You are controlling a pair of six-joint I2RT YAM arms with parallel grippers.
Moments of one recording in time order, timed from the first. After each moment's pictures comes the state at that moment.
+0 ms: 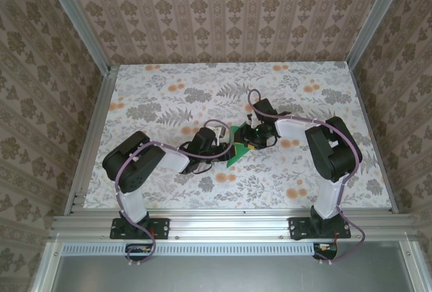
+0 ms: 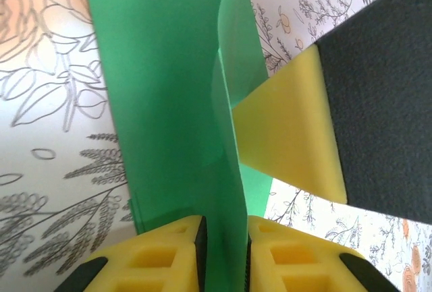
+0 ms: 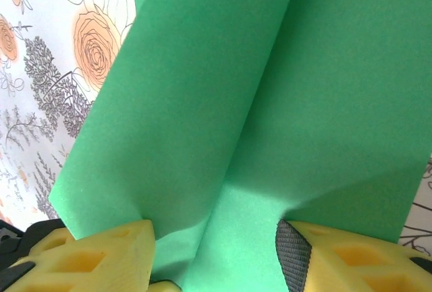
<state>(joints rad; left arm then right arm) -0.81 1.82 0.67 0.54 0.29 -0.76 0.40 1.87 1.07 -0.36 -0.45 0.63</state>
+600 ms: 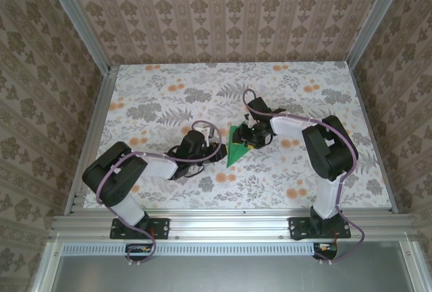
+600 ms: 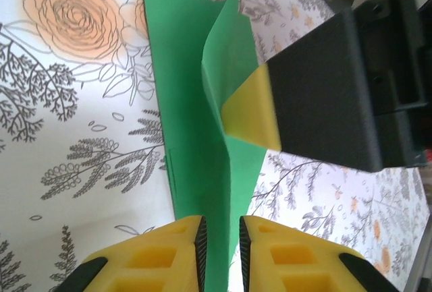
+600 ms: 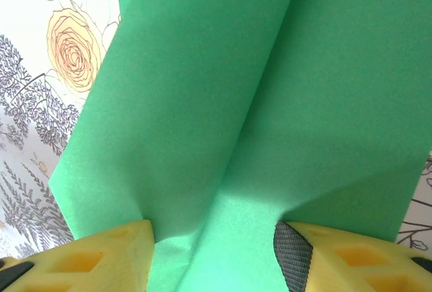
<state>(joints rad) -0.78 1.63 0.54 0.54 0.25 -0.82 0.44 1.90 1.15 -0.47 -0.36 0.62</state>
